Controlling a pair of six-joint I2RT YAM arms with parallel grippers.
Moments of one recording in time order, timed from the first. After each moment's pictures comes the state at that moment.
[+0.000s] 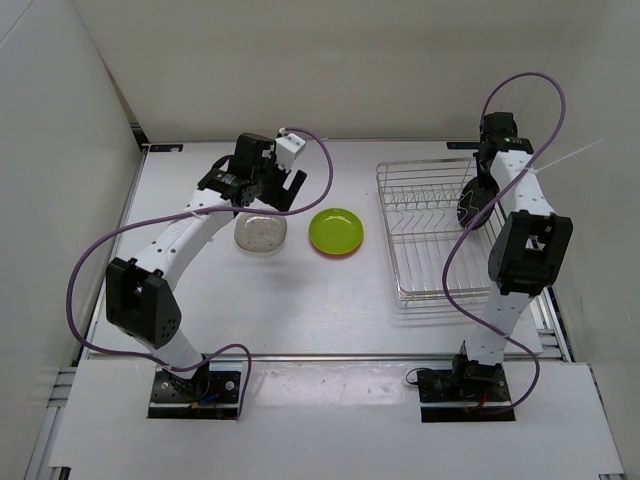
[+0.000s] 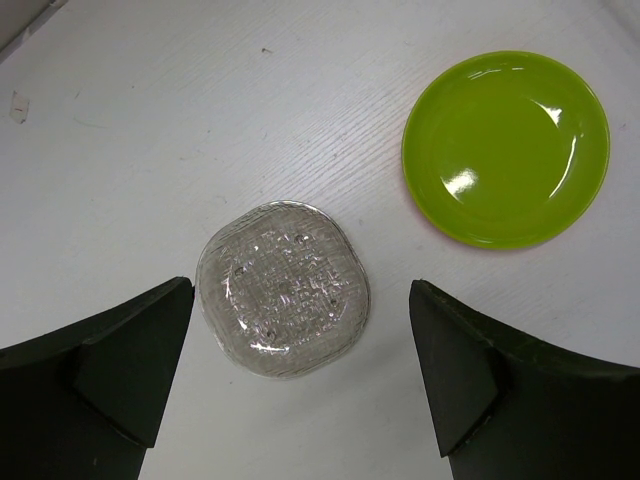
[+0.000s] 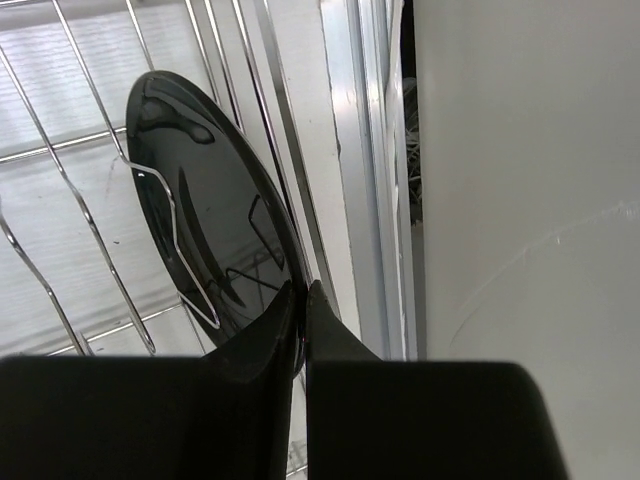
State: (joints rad) left arm -0.45 1.62 1.49 -0.54 0.01 0.25; right arm -0.09 1.96 1.78 -0.81 0.34 -0.21
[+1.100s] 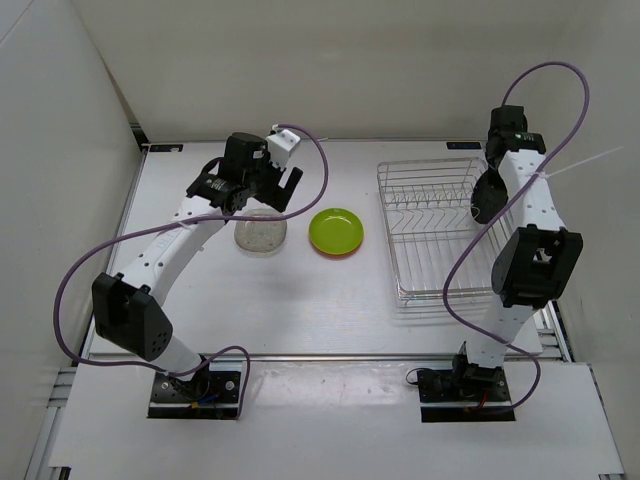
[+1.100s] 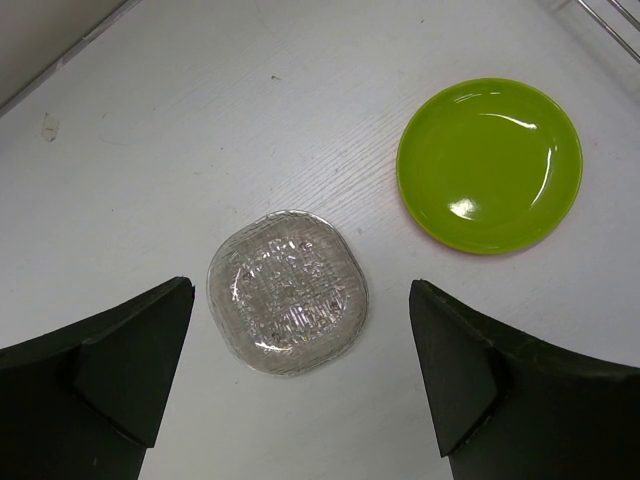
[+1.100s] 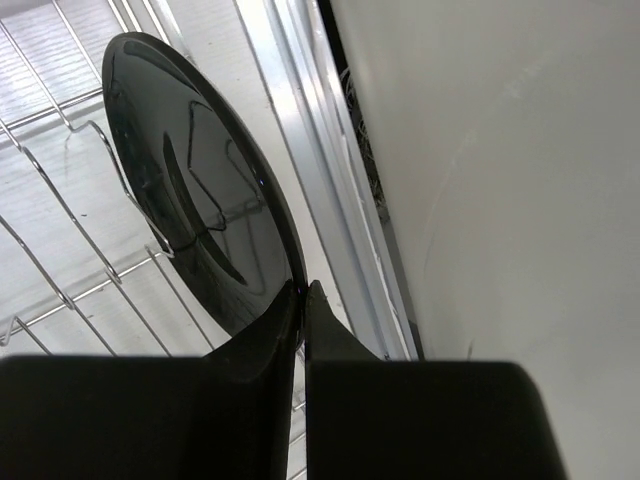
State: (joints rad) left arm -0.45 1.53 1.46 -0.53 0.02 0.24; right arm -0.08 1.86 1.80 -0.95 0.47 -0.06
